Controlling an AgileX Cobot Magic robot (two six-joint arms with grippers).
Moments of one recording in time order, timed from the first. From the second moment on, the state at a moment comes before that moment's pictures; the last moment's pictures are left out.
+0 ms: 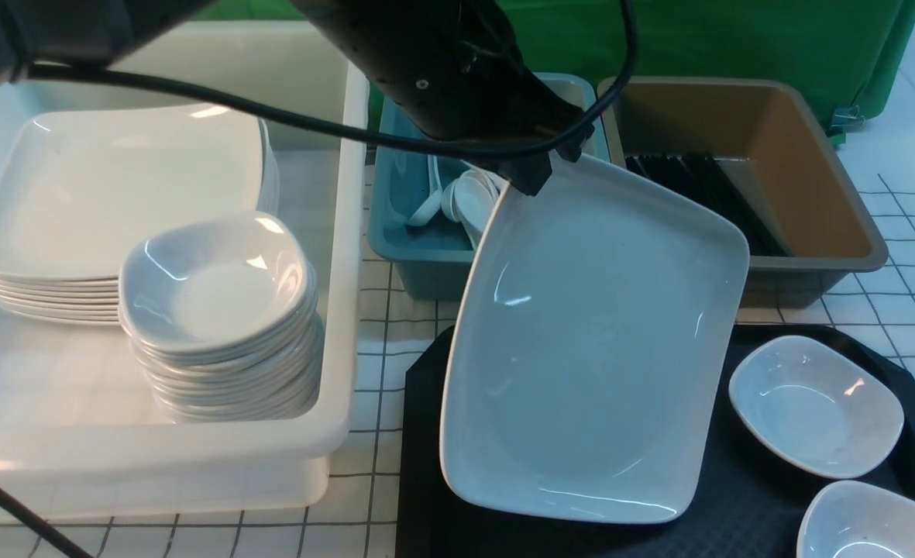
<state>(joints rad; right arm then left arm) 0.18 0.44 -0.57 0.11 0.74 -0.16 -0.56 1.79 -1.81 -0.26 1.05 0.16</state>
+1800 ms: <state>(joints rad) 0.18 0.44 -0.57 0.11 0.73 -0.16 0.51 1.54 -1.57 -0.63 0.78 0.12</state>
